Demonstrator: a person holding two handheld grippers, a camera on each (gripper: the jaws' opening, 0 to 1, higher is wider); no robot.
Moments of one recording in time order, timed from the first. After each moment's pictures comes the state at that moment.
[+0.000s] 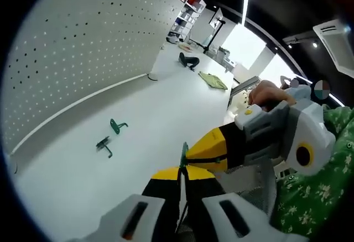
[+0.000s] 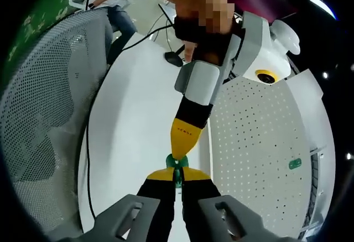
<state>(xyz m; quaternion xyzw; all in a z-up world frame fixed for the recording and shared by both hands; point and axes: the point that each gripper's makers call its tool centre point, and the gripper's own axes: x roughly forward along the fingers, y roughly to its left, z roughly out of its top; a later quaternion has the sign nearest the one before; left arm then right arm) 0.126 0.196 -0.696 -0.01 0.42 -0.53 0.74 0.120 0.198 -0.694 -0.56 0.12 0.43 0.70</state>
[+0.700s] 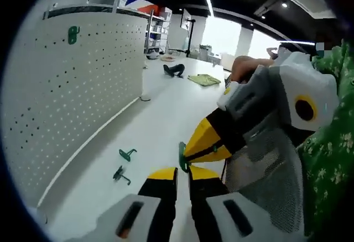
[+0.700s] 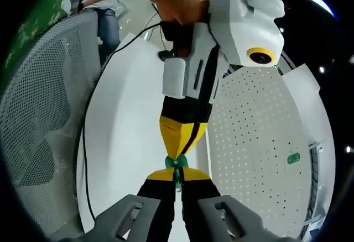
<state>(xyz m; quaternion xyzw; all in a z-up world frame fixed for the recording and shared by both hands) 0.129 0.193 -0.688 0.14 0.26 -0.58 0.76 0.125 0.194 -0.689 -0.55 0.13 0.42 0.71</state>
